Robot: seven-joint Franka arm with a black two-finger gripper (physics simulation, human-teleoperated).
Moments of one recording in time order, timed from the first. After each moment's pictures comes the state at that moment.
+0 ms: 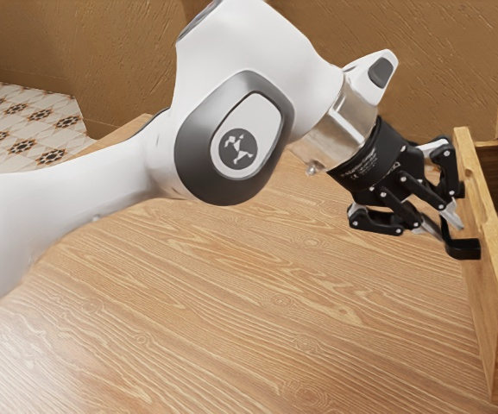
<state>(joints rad) -0.48 0.09 0.10 -1.55 -0.40 2.19 -0.88</state>
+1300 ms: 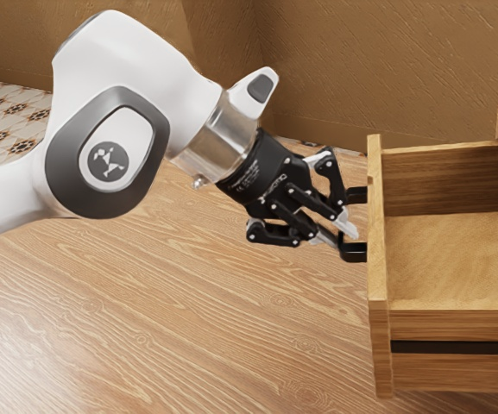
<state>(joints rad) -0.48 -0.22 0.18 -1.88 -0.39 2.19 -0.88</state>
